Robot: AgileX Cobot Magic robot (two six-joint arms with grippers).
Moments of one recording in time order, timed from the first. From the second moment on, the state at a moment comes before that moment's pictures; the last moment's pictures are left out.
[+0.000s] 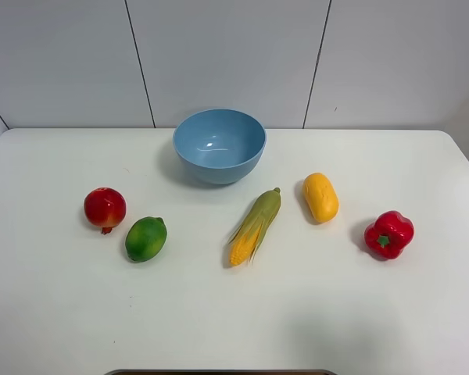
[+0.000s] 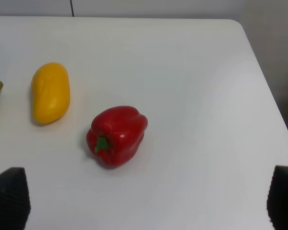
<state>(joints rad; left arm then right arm) -0.03 0.00 -0.44 0.07 1.09 -0.05 -0.04 0.00 -0.56 -0.01 1.10 0.00</state>
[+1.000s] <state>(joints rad) -0.03 0.00 -0.44 0.07 1.09 -0.05 -0.04 0.00 -0.56 -0.01 1.10 0.00</state>
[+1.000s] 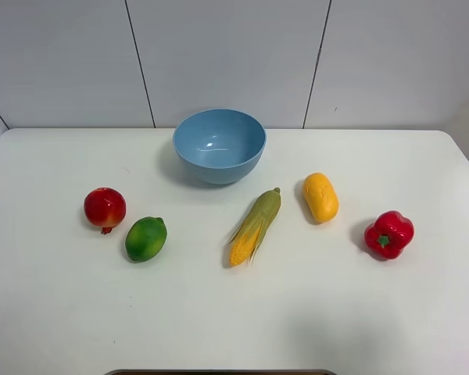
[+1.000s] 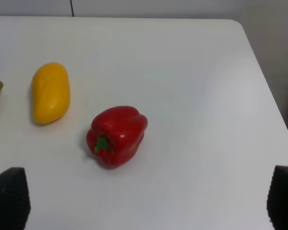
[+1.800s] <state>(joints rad) -0.03 0.00 -0.44 0.07 1.09 -0.05 -0.04 0.26 -0.81 0.02 1.08 0.04</state>
